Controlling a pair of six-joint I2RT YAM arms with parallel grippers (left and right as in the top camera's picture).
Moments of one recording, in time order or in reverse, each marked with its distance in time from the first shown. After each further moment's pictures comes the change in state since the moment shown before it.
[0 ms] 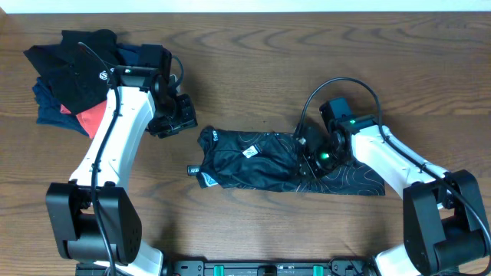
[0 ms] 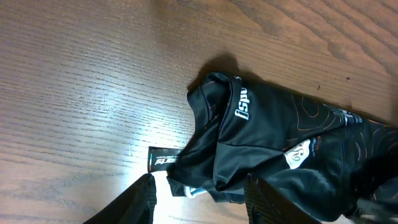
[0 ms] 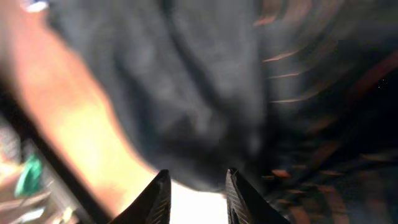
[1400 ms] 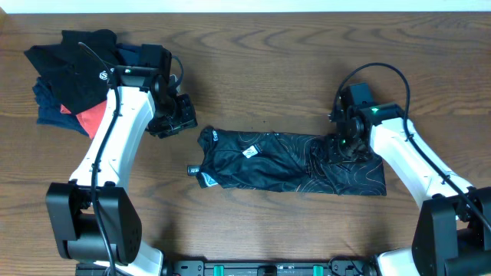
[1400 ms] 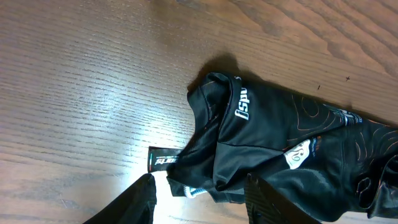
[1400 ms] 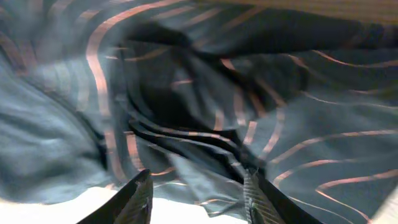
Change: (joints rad) left arm 0.000 0.000 0.000 0.000 0.000 0.000; right arm -0.091 -0.064 0.100 -0.167 0.415 0.278
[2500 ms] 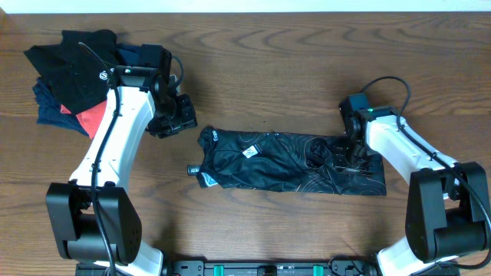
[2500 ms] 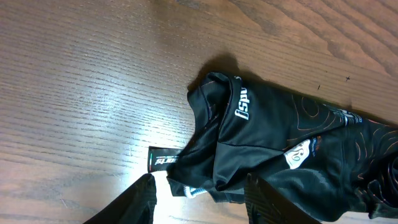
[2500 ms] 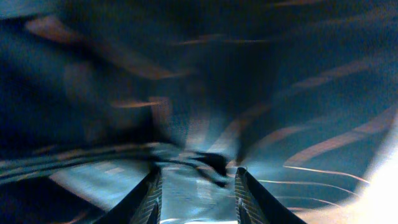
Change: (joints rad) left arm 0.000 0.000 0.000 0.000 0.000 0.000; right arm -0.033 0.113 -0.043 -0.027 0.092 0.193
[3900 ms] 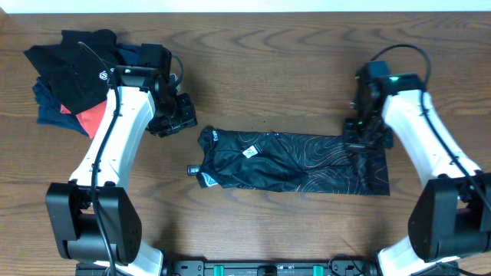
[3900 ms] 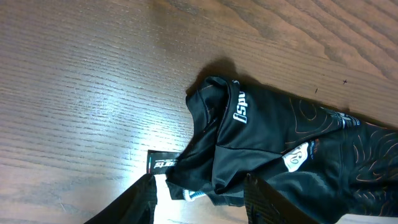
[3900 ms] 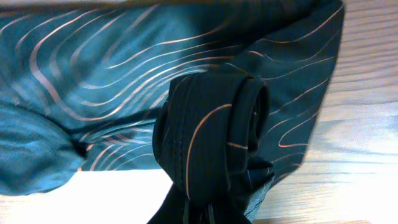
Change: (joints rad) left arm 0.000 0.000 0.000 0.012 0.000 0.000; right arm -0.042 -0.004 0.312 -0.283 -0.028 -0.111
